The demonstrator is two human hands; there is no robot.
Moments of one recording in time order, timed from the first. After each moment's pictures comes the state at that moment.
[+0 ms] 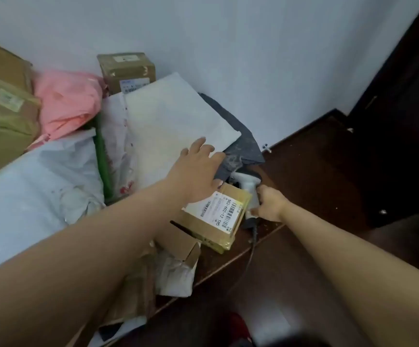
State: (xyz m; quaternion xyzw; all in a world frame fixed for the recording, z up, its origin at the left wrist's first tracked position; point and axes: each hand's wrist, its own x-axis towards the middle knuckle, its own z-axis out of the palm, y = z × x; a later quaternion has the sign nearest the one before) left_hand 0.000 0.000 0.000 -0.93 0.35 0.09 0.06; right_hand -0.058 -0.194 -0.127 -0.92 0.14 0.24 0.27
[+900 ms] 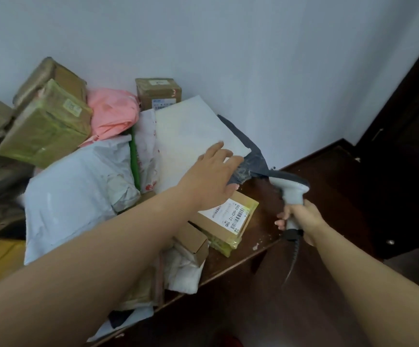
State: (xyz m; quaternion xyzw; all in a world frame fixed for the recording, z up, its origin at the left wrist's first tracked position) left_hand -0.043 0.010 0.042 -0.93 0.36 0.02 -0.04; right_hand -0.111 -0.213 -0.076 -0.59 0.37 0.08 0.71
